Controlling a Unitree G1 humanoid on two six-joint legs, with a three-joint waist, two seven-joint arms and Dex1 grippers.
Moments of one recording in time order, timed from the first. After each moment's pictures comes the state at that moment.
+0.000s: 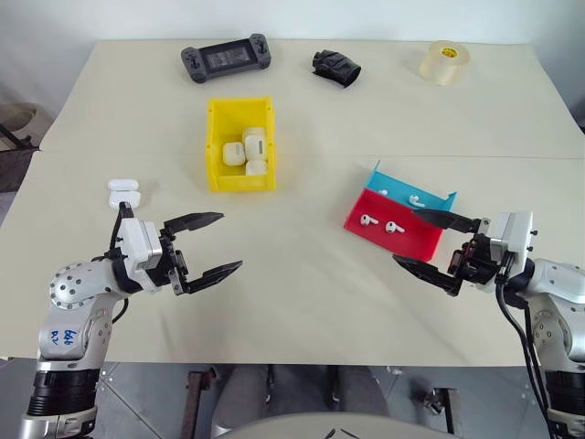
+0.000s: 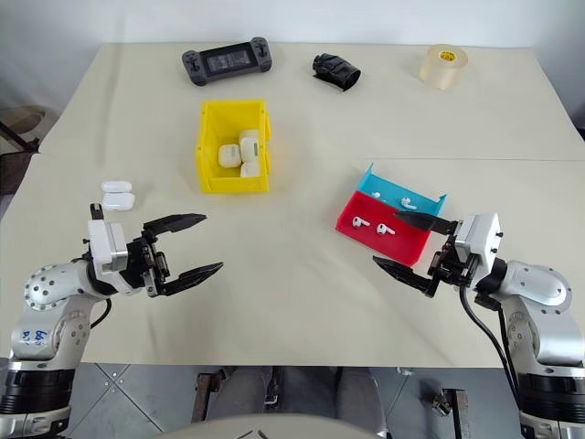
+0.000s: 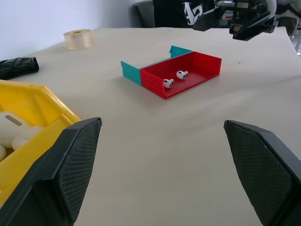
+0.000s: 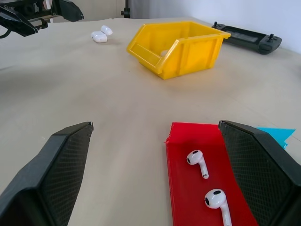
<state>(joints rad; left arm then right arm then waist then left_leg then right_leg) -0.09 0.60 0.19 -0.18 -0.53 0.00 -1.04 -0.05 -0.68 -0.25 -0.15 0.58 0.06 1.14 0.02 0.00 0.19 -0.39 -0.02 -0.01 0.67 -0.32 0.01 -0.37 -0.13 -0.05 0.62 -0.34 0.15</state>
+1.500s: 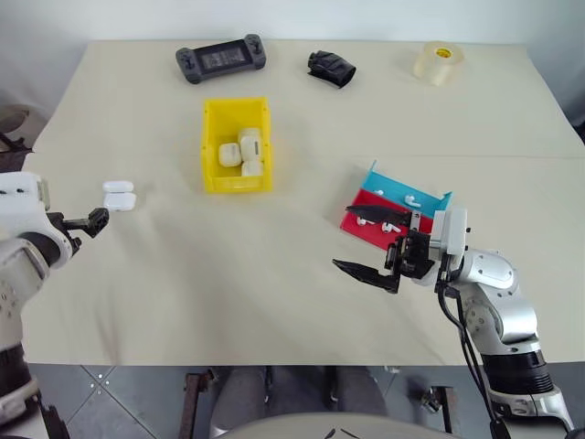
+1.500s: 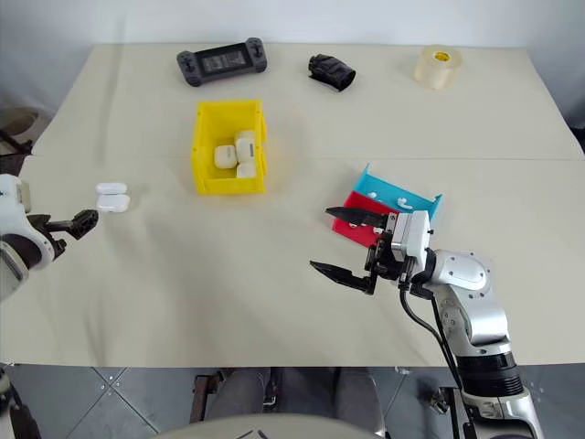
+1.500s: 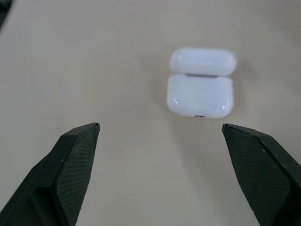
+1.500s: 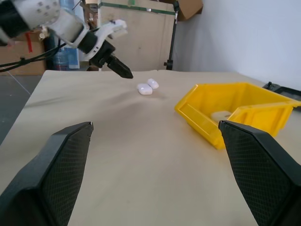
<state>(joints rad) -0.33 0.83 0.47 -0.10 -0.56 1.15 -0.02 -0.19 -0.49 -0.01 -0.21 0.55 0.01 1.12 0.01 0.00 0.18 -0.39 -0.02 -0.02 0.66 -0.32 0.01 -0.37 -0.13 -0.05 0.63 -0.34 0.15</state>
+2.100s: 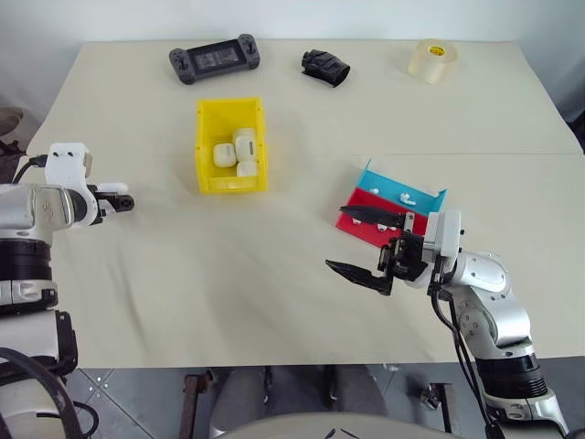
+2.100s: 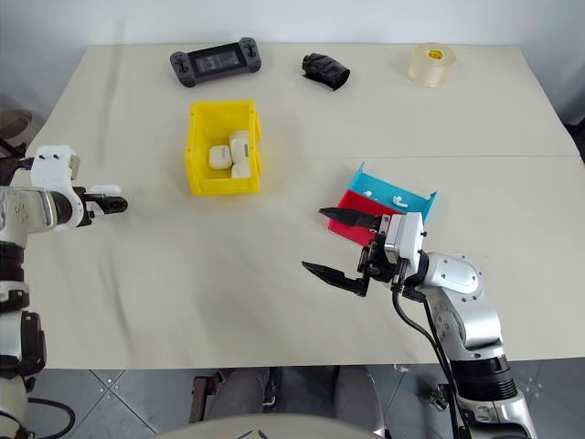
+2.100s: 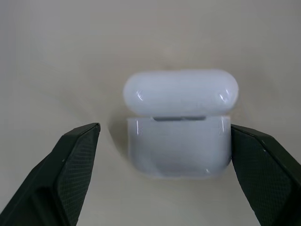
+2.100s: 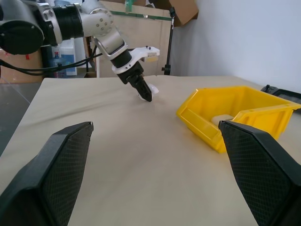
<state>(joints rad) -0.85 0.85 0.10 0.57 -0.30 1.14 -0.22 -0.19 -0.46 0.02 -0.25 0.55 0.02 1.08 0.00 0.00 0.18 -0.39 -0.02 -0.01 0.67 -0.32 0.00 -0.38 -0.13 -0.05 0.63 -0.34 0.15</state>
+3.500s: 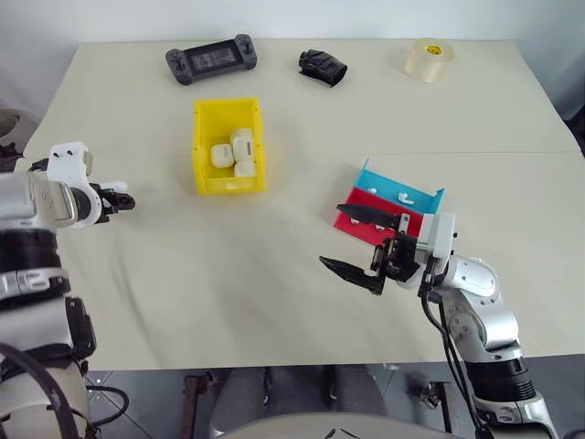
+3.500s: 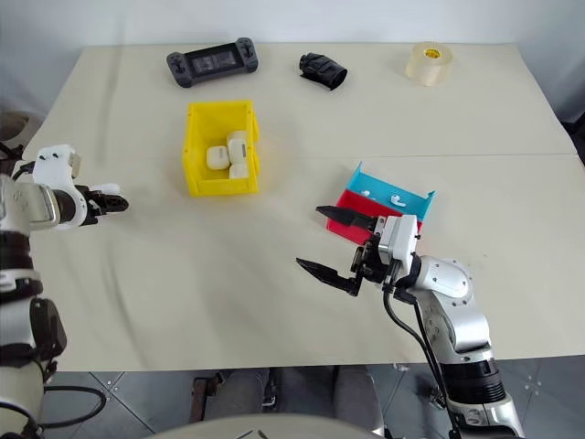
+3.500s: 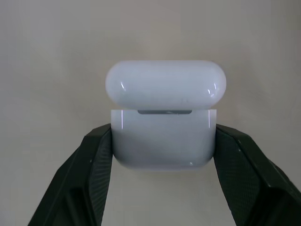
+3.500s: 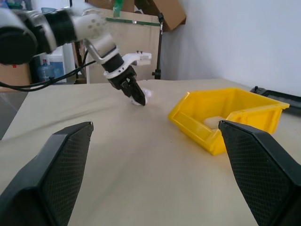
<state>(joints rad) -0.69 0.79 0.30 0.32 -0.28 1.17 -0.36 -0.17 -0.42 0.03 -0.24 0.52 -0.01 1.04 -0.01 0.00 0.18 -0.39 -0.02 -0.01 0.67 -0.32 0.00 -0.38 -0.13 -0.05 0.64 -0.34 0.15</state>
